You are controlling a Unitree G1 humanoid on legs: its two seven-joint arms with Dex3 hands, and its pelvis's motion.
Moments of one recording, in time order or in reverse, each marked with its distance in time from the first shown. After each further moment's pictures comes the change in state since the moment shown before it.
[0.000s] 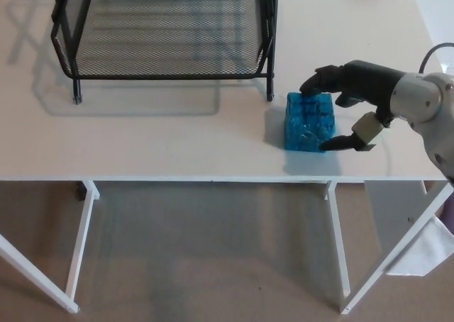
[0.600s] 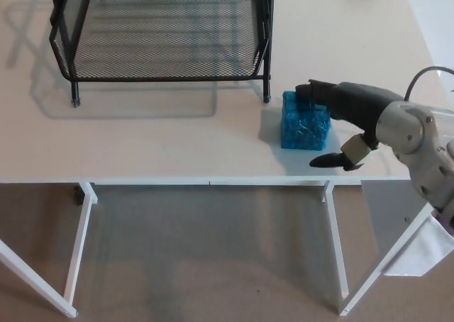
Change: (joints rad) left_arm -0.028 0.001 -0.071 0.049 0.019 -0.018 -0.001; right_arm 0.109 0.038 0.017 -0.057 -0.086 -0.014 -0.130
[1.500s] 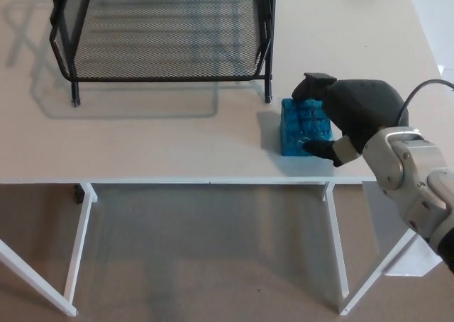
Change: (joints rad) left_arm 0.041 -0.036 -0.035 -0.025 0.016 0.000 0.012; right_arm 0.064 0.036 0.034 0.047 -0.150 -0.120 -0.515
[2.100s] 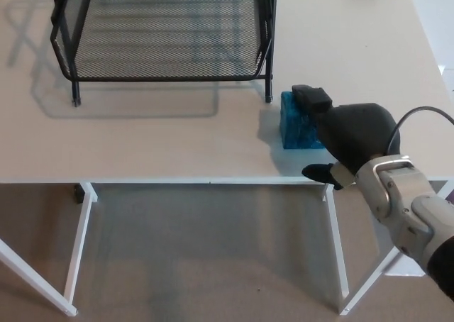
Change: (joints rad) left_arm -0.009 -0.011 -0.018 0.036 0.021 -0.038 0.063; right_arm 0.018 0.035 0.066 0.098 -0.104 0.021 -0.070
